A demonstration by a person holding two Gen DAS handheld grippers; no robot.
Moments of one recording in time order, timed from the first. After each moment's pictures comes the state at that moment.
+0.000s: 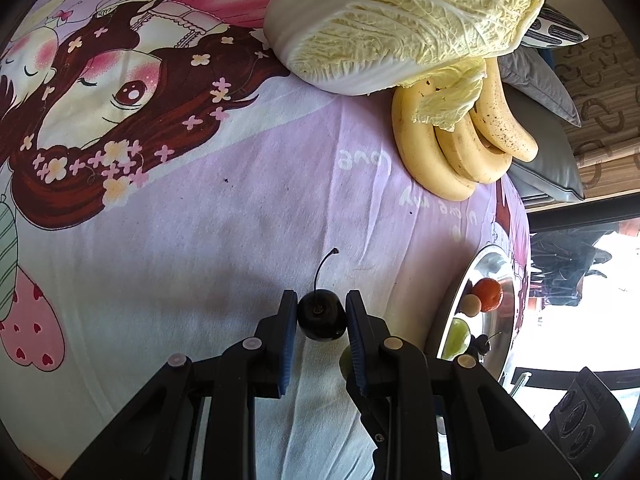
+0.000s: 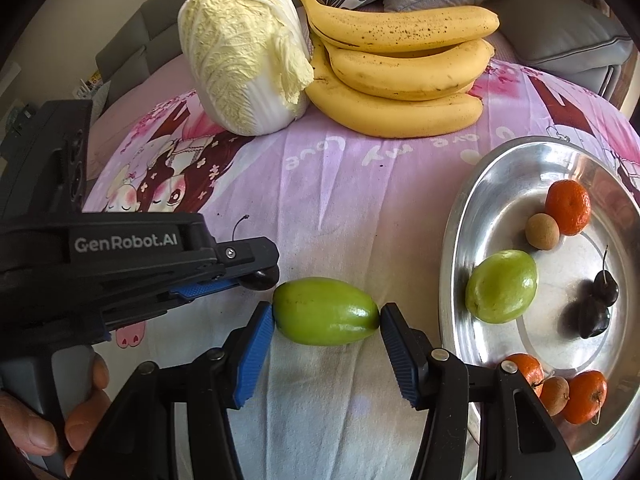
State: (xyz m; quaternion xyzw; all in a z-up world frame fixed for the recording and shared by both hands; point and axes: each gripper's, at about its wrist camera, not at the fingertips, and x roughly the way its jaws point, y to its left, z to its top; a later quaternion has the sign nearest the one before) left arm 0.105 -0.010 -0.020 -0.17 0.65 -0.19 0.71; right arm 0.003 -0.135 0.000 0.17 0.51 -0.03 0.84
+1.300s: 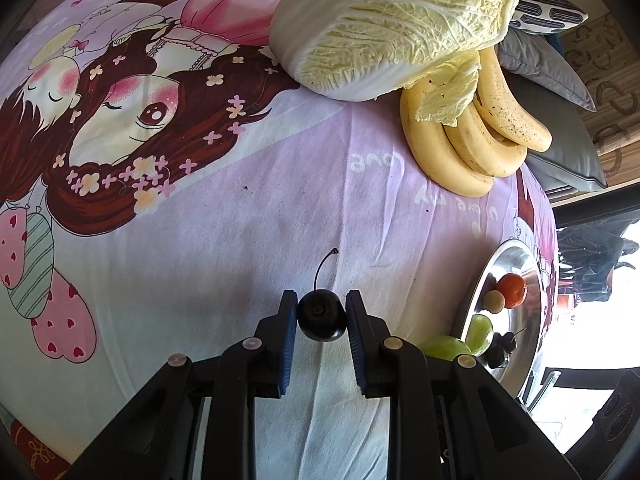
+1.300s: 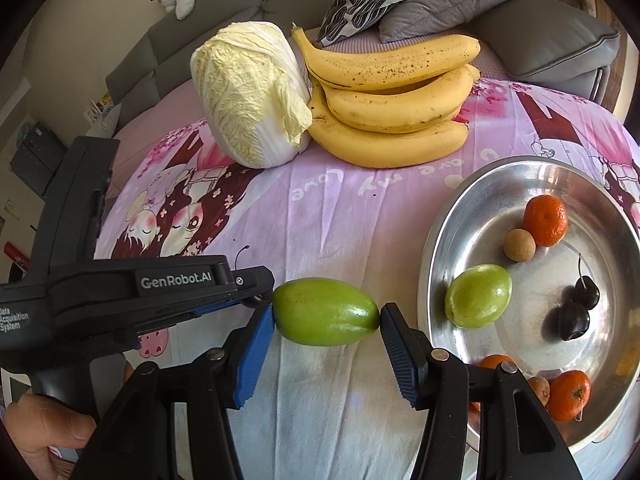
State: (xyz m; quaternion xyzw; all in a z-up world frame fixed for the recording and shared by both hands) left arm 0.099 -0.018 -0.004 -0.11 0.65 -0.15 0.74; right arm -0.017 -0.145 0.027 0.20 0.47 -0.03 0.86
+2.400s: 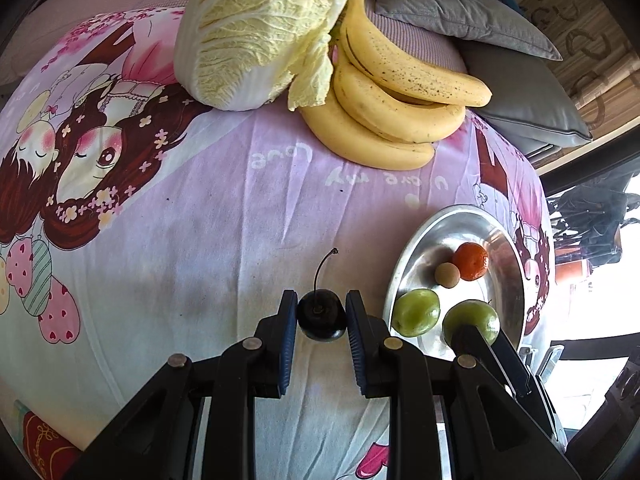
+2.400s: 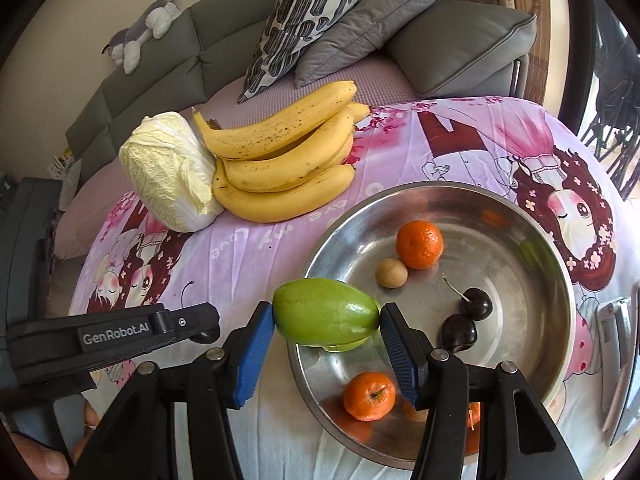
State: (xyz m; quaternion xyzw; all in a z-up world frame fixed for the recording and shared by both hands) left arm 0.073 -0.098 0.034 -0.04 0.63 -0.18 0.75; right arm -0.055 -0.225 0.049 0.23 0.43 -0.13 0.86
